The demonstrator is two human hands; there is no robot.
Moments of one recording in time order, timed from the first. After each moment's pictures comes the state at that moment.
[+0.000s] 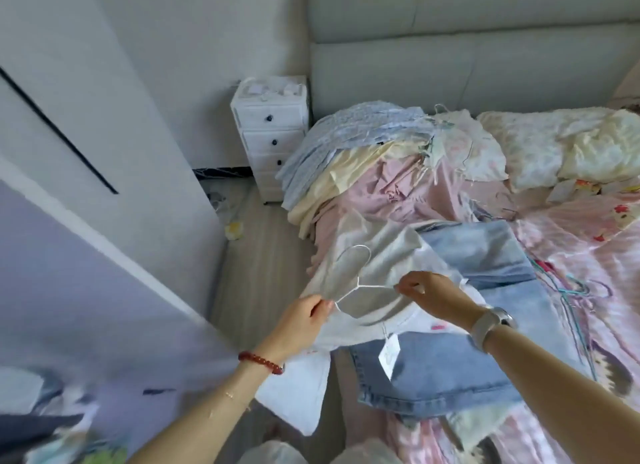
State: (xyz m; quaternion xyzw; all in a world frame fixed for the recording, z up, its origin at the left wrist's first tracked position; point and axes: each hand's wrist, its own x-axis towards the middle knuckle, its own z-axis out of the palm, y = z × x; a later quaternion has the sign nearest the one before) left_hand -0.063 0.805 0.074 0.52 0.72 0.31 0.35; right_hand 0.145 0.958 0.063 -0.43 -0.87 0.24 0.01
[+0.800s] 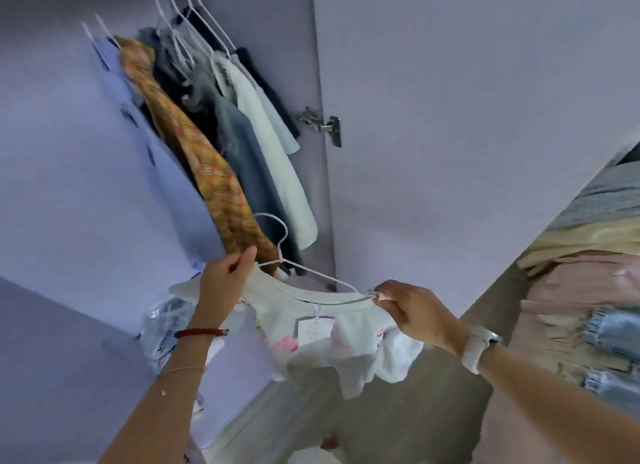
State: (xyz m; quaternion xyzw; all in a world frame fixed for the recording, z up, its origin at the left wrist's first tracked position) left_hand -0.277 0.342 0.118 0.01 0.90 0.44 -0.06; right_hand -0.169 0.623 0.075 0.10 -0.96 0.26 0.02
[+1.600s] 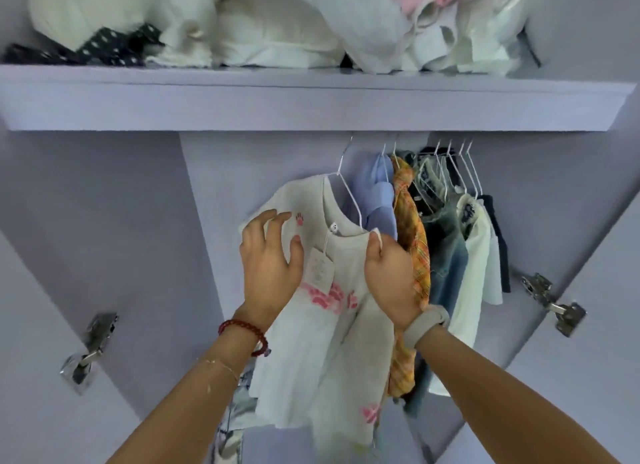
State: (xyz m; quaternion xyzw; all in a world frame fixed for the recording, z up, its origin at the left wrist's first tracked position) left_hand -0.315 0.176 0.250 -0.08 0.84 0.28 -0.46; right_hand -0.381 0.324 0.248 0.16 -0.85 0.46 0.20
